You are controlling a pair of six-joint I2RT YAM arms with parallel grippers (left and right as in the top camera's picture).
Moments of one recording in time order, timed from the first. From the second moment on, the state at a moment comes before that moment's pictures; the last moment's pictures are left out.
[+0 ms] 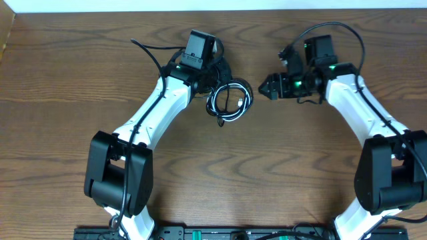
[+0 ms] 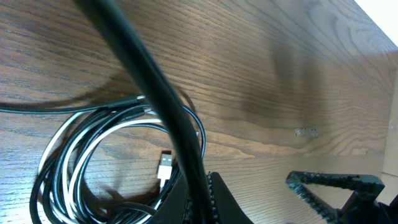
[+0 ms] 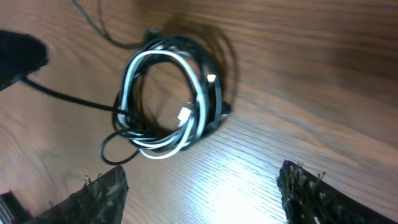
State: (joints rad) left arm -0.38 1.87 1.42 -0.46 0.30 -0.74; right arm 0.18 1.84 1.33 -0.61 -0.54 0.11
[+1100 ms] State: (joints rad) left arm -0.37 1.87 1.42 -0.79 0.23 -0.34; right arm 0.25 1.85 1.33 -0.58 -0.48 0.18
